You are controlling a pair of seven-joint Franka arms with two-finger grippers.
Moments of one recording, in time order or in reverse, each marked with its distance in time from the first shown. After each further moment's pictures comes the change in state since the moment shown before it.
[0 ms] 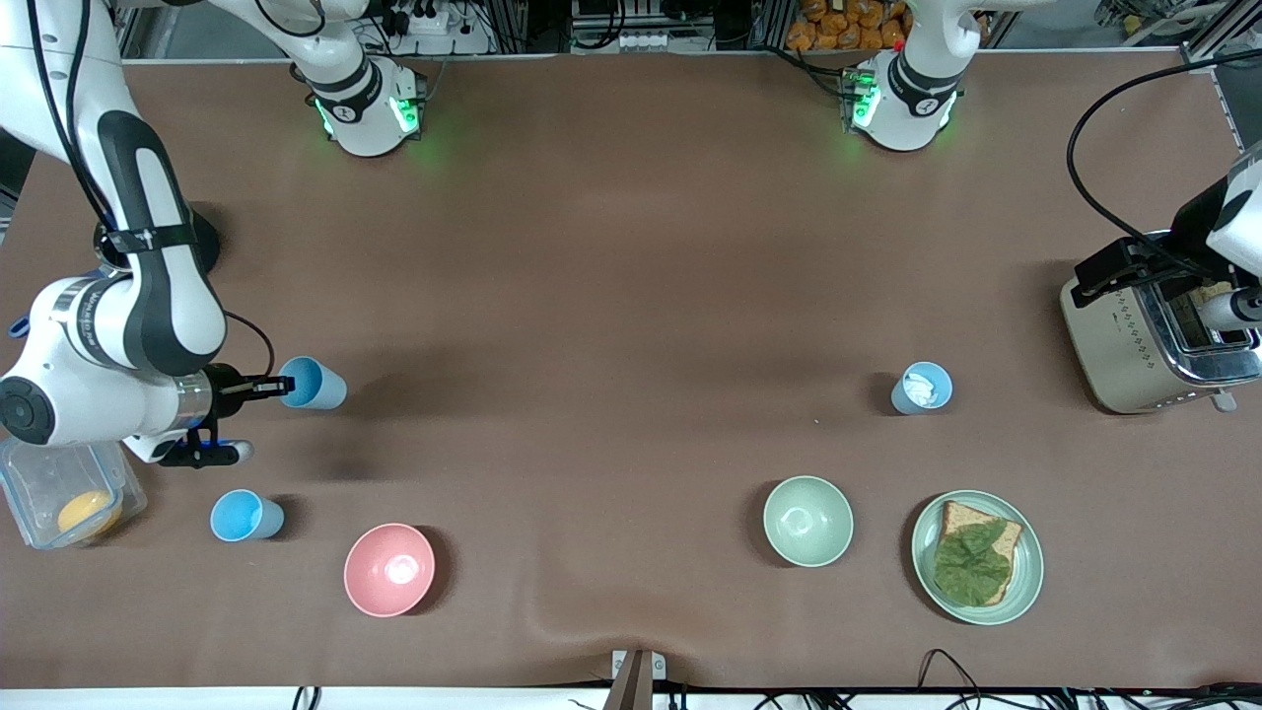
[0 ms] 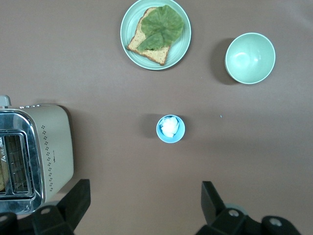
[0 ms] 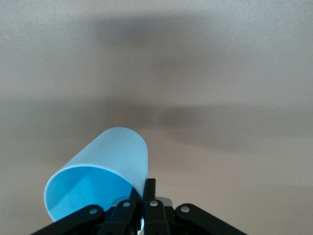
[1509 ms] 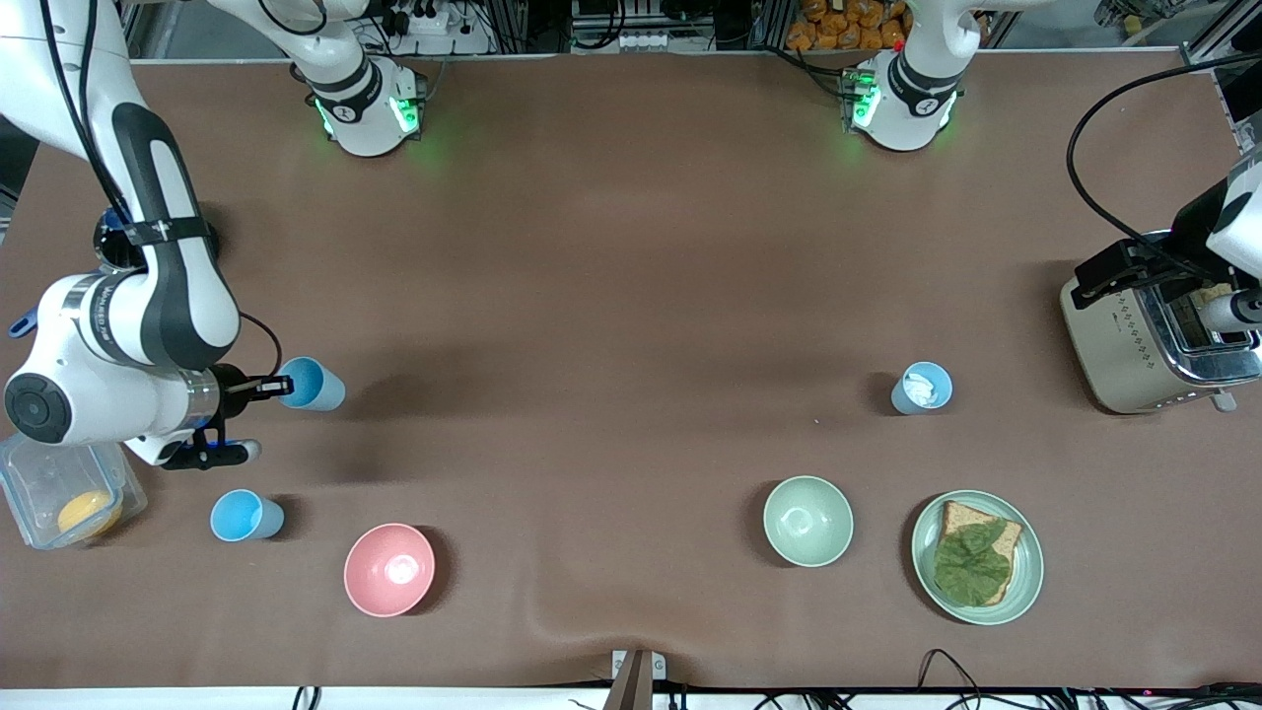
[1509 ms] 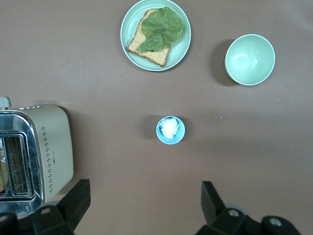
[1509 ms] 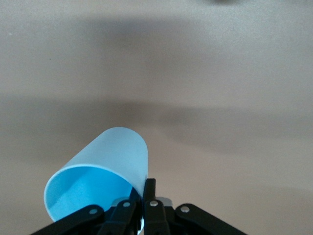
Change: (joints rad) left arm -0.001 0.002 0.000 0.008 0.000 0.005 0.000; right arm 0.030 -0.012 0.005 0.010 -0.056 0.001 0.002
